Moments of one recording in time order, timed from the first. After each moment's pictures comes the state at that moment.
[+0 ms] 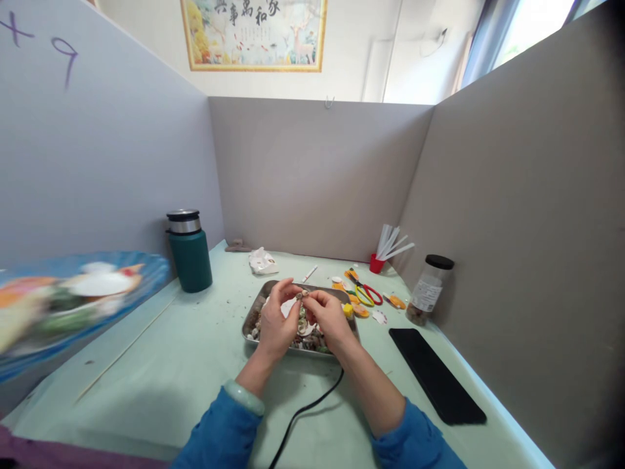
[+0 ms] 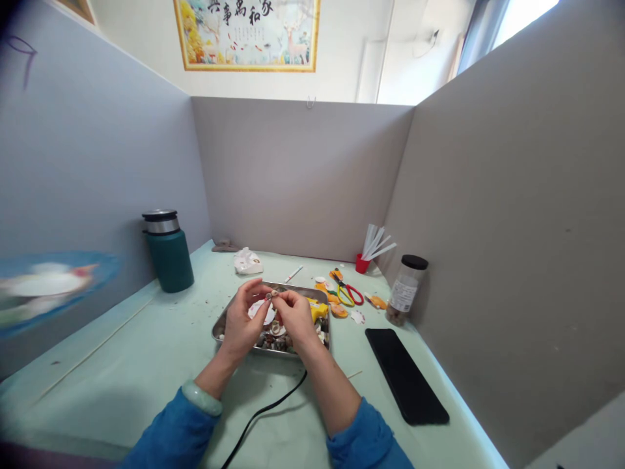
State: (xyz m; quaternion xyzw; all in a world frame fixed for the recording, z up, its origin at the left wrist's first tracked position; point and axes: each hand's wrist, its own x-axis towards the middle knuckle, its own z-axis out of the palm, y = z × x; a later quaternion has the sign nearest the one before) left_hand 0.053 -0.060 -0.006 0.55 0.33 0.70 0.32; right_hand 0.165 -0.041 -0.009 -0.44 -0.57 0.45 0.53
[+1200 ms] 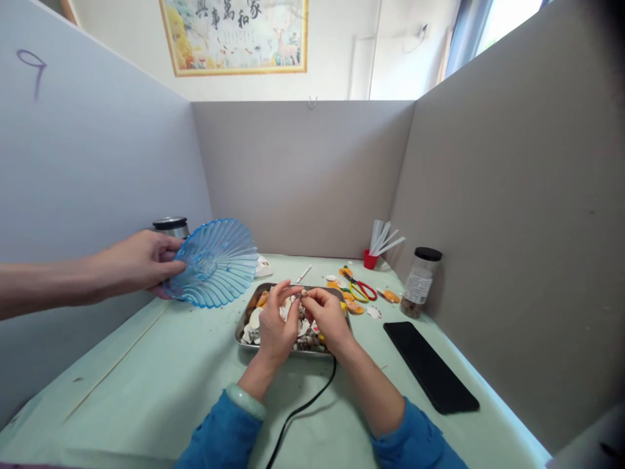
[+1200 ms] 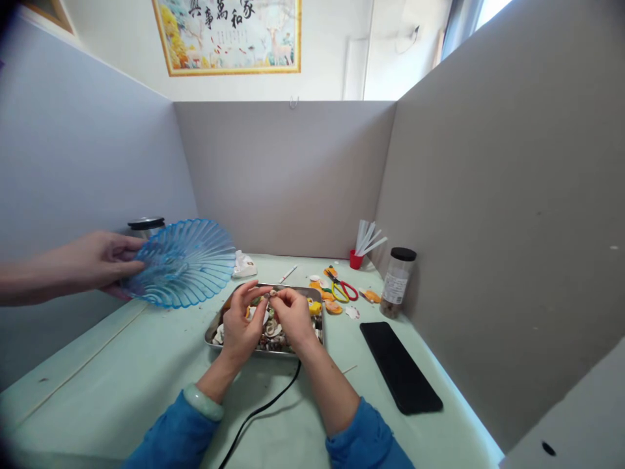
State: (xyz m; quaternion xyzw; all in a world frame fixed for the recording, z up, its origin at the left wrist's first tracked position) left_hand 0.063 -0.058 -0.012 0.66 0.37 0.65 0.12; right_hand 0.175 -0.048 -0.004 -0.43 -0.57 0.43 0.56
